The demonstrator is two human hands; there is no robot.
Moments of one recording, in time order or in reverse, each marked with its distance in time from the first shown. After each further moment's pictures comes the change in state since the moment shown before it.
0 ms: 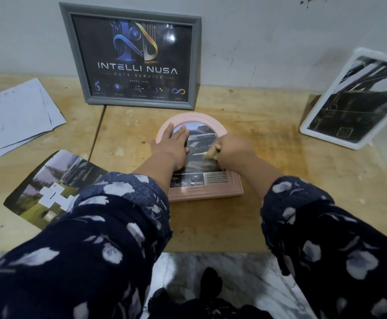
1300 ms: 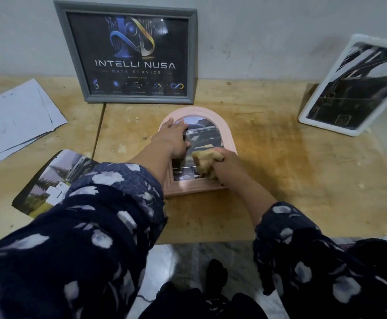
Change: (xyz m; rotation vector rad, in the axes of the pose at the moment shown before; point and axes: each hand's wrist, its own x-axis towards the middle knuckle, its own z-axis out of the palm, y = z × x) left_hand 0.007 -0.009 -0.015 -0.095 0.022 0.085; right_hand -0.041 -0.002 0.049 0.739 0.080 0.067
